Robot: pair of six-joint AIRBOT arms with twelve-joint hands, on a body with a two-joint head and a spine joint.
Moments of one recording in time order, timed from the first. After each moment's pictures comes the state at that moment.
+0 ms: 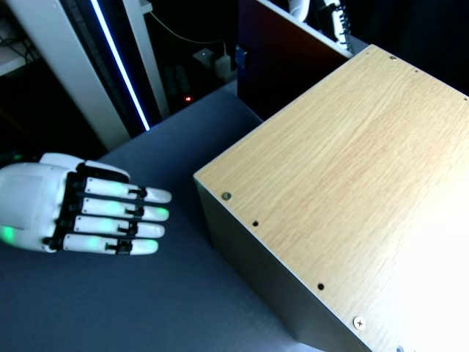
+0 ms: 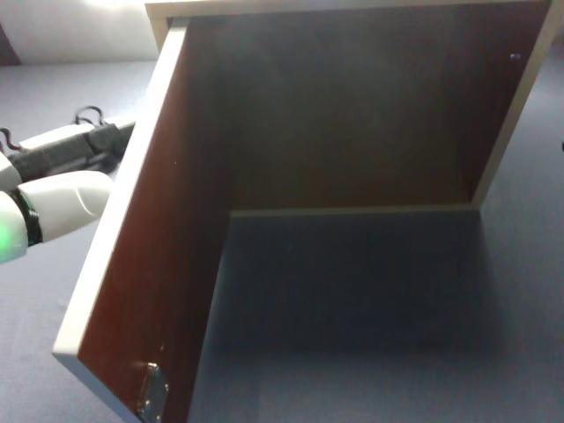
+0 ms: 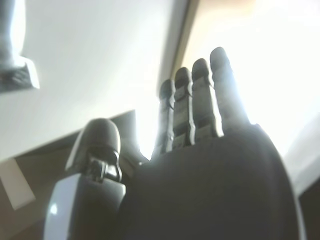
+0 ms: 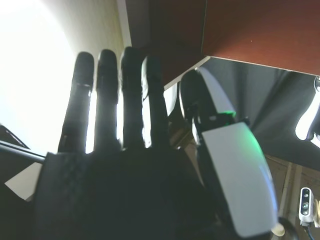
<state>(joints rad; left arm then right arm) 1.12 -0.68 0.86 -0.13 -1.18 0.01 -1.25 -0.89 1.12 0.14 1.48 -0.45</state>
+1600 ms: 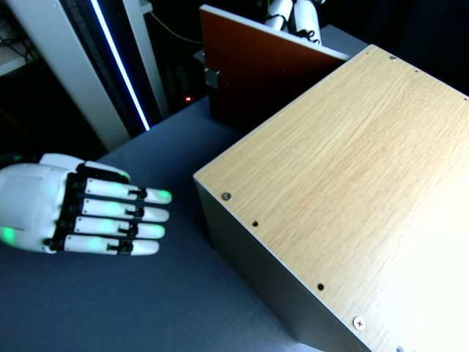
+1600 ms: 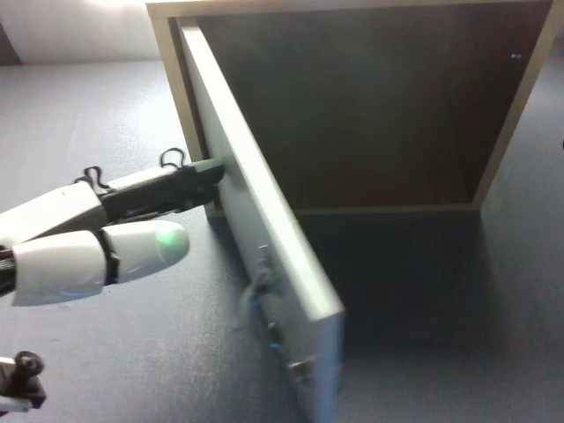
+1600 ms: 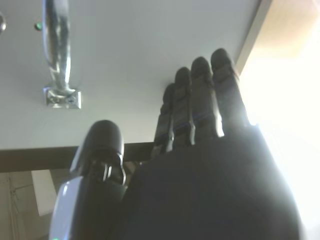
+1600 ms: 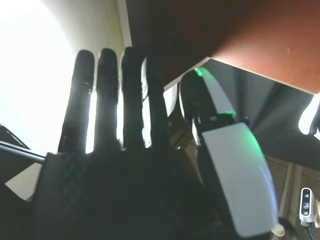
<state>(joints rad) 0.98 -0.78 0.90 0.08 -1.03 0.01 -1.25 -0.89 1.12 0.14 1.48 -0.44</state>
